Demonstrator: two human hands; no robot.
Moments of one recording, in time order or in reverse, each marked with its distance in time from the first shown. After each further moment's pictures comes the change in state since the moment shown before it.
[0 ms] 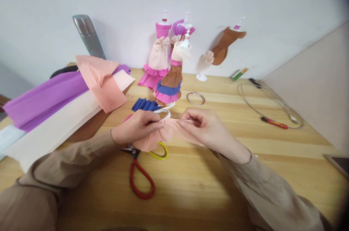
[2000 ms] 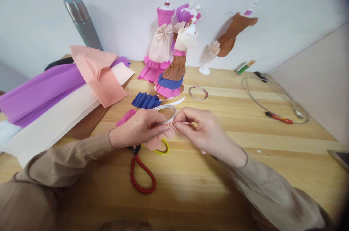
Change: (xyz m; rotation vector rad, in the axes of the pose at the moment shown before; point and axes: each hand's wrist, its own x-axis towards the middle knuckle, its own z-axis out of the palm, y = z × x) left_hand -0.004 0.008 0.006 0.070 0.000 0.119; right_hand -0.007 -0.001 0.017 0.073 -0.017 -0.094
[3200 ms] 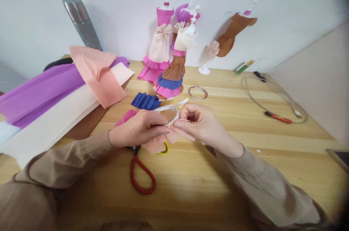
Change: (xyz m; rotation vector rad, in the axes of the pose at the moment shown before) left_hand 0.001 0.001 -0.005 -0.142 -0.099 0.021; right_hand 0.008 0.007 -0.001 0.243 0.034 0.199
